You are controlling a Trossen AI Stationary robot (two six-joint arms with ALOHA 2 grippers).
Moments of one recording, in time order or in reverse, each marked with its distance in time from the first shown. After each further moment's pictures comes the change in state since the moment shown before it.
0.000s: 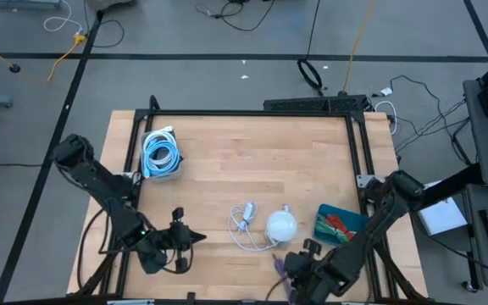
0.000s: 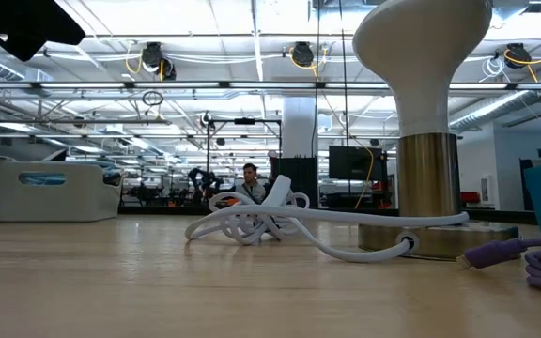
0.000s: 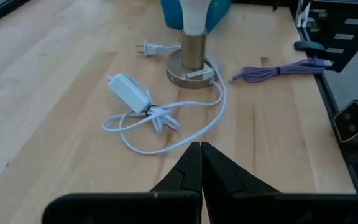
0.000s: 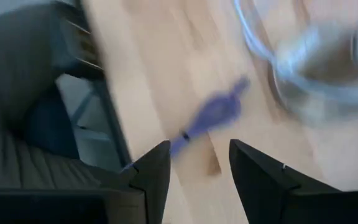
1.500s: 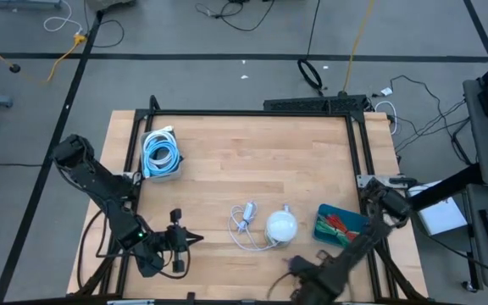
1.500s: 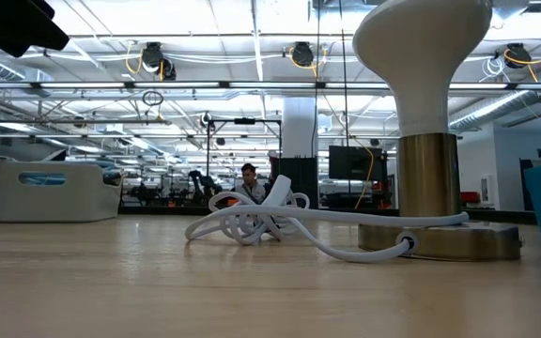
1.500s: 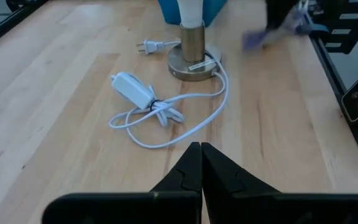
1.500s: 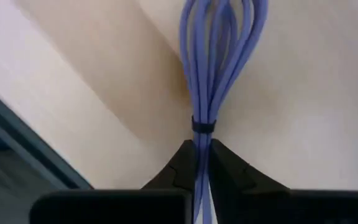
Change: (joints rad) left arm -0.039 0.006 0.000 -0.041 -0.030 0.036; right arm 0.033 0.183 -0.045 -0.051 -0.288 0.372
